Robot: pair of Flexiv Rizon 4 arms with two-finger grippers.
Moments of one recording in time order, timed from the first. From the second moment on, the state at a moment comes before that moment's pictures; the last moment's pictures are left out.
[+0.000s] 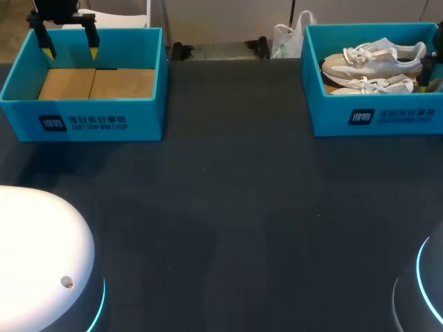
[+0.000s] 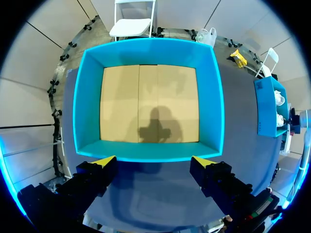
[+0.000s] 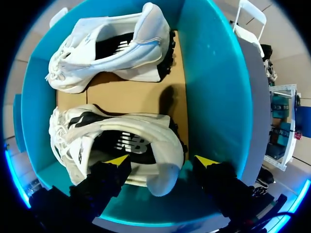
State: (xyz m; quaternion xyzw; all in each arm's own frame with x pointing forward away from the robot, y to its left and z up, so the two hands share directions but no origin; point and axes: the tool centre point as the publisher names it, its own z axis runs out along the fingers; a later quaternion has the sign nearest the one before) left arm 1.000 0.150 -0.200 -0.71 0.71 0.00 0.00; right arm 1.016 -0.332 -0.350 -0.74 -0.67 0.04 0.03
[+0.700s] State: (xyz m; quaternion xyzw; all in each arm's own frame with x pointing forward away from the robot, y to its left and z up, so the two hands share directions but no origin) left arm 1.000 0.150 -0.200 -0.71 0.71 0.00 0.00; right arm 1.015 -0.336 -0.372 -0.75 -0.66 0.04 0.05
